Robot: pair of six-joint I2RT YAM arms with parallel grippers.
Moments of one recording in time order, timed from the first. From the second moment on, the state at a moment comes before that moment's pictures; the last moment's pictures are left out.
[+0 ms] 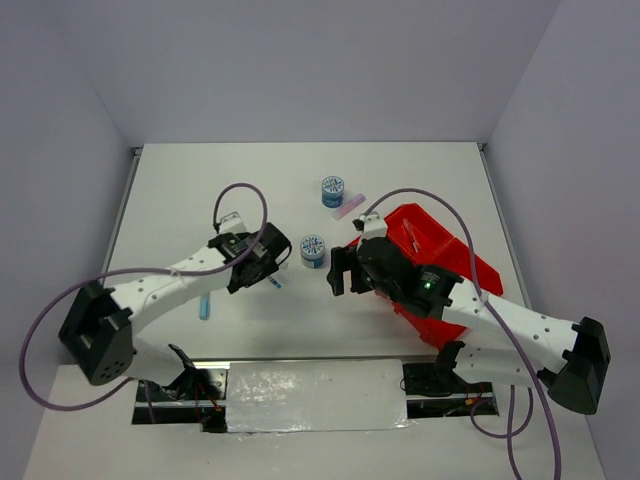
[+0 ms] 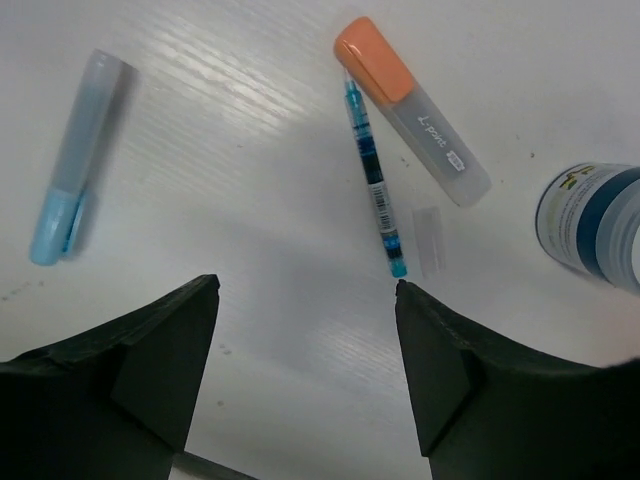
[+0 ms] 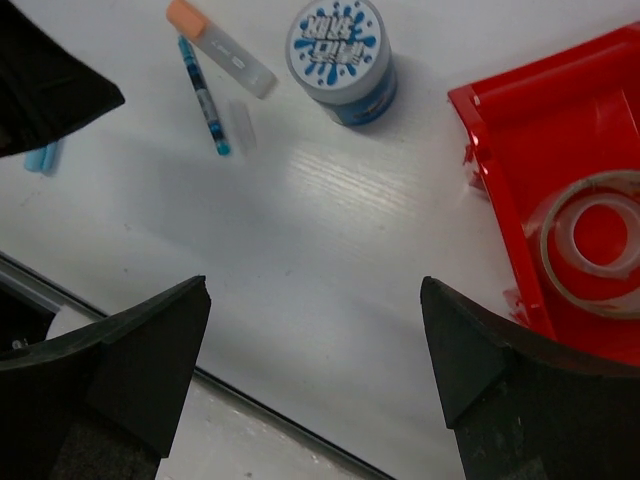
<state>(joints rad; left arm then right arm) -0.75 1.33 0.98 -0.90 -0.59 -1.24 0.95 1.05 0.85 -0.44 0.30 0.57</state>
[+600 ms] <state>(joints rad) -0.64 1.67 1.11 -0.85 -0.46 -1.31 0.96 1.04 0.77 -0.43 0.28 0.51</state>
